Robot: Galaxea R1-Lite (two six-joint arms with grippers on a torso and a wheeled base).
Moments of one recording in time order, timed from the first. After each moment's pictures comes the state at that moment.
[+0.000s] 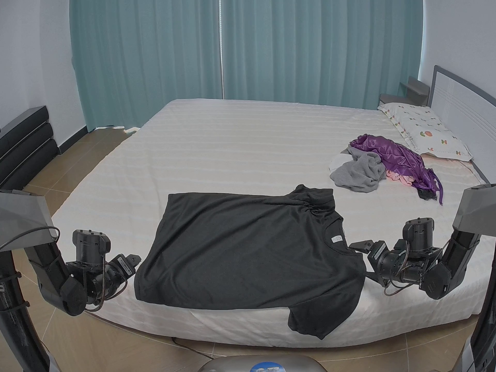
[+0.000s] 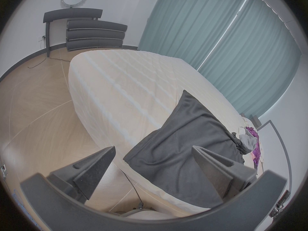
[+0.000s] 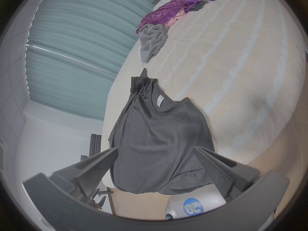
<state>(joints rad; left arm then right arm) -0.10 2.08 -0.36 -1.02 0.16 -0.74 0.18 2.17 -0.46 -1.09 0.21 1.02</state>
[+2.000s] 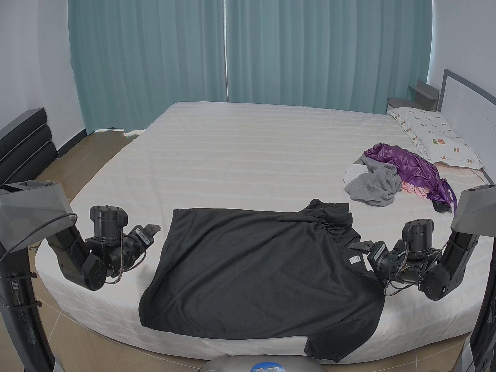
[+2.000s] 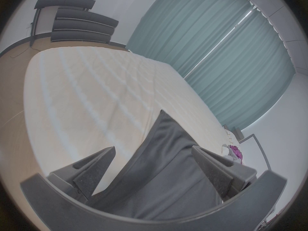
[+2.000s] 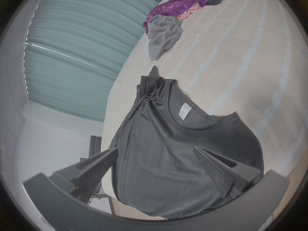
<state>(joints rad) -0.13 2.19 -0.65 -0.98 0.06 -0.83 0.18 2.18 -0.45 -1.11 0.21 1.02</state>
